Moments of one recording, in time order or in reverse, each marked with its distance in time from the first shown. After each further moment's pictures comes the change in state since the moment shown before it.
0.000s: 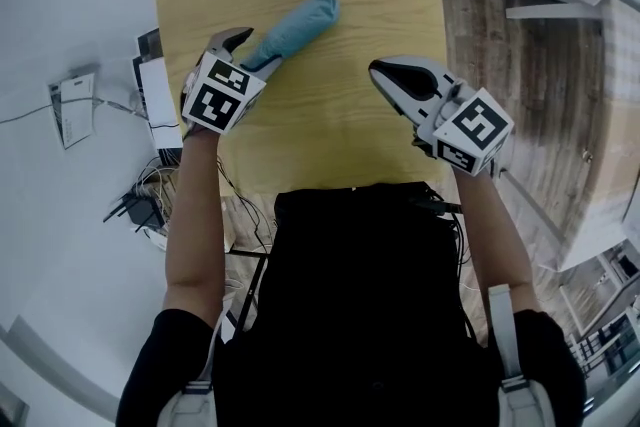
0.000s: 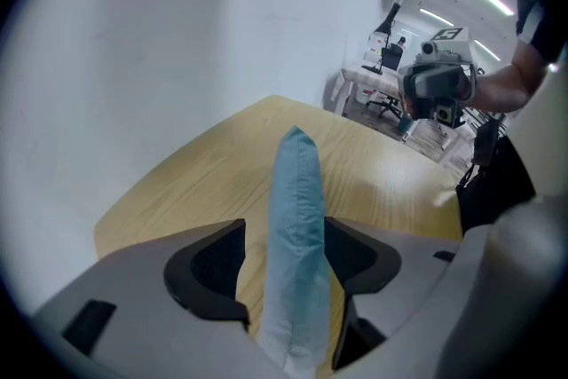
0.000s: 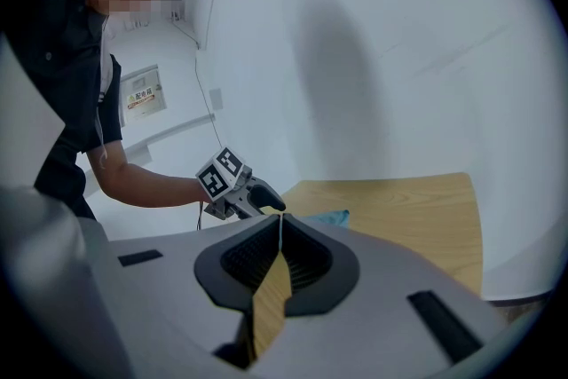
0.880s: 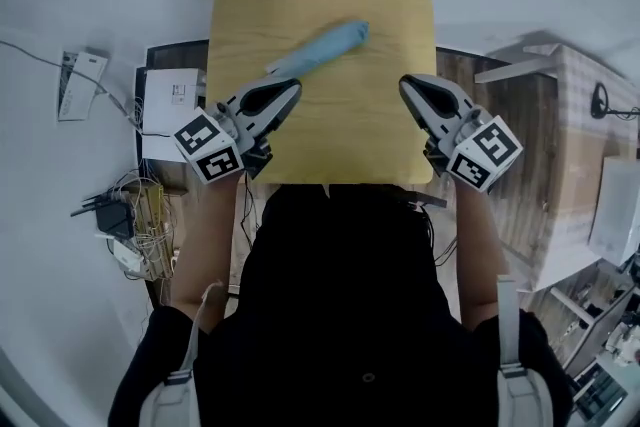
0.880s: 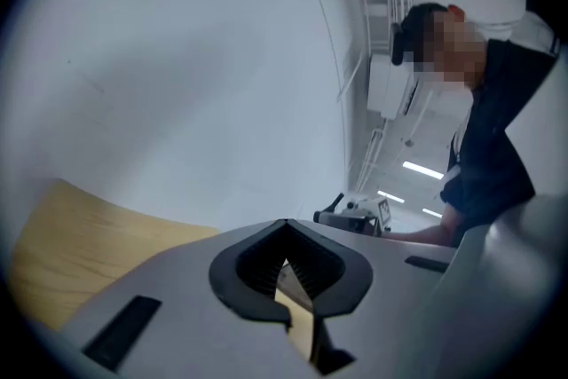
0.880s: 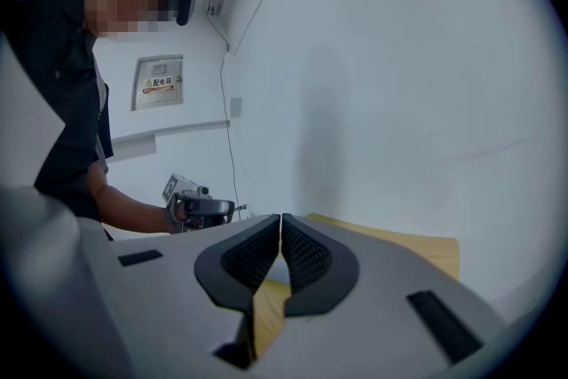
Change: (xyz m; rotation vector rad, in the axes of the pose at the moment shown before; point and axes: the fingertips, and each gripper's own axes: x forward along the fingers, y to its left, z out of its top) left arm -0.229 -0.094 0.020 -0.392 -1.036 -0.360; right arm -0.043 0.113 0.077 -0.182 -0.088 -0.081
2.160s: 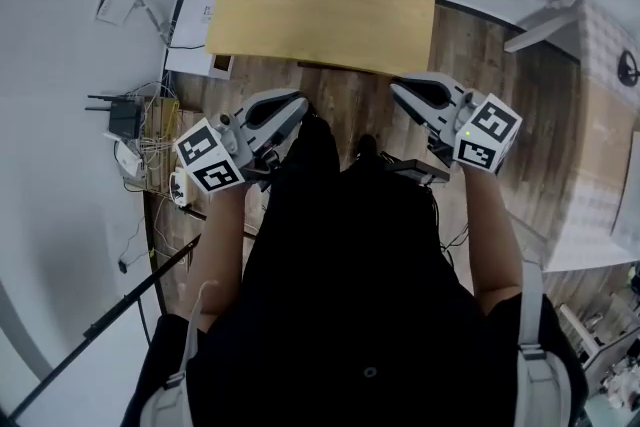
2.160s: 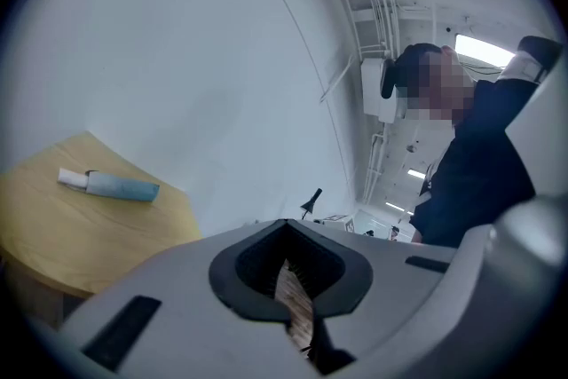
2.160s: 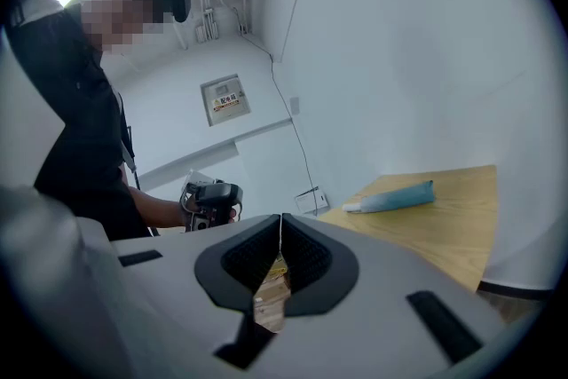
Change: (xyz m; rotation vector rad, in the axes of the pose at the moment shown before) left arm -0.041 -0.296 -0.132 -0.072 -0.075 0.091; right arm -0.204 0.152 -0.117 0.085 0.035 0.401
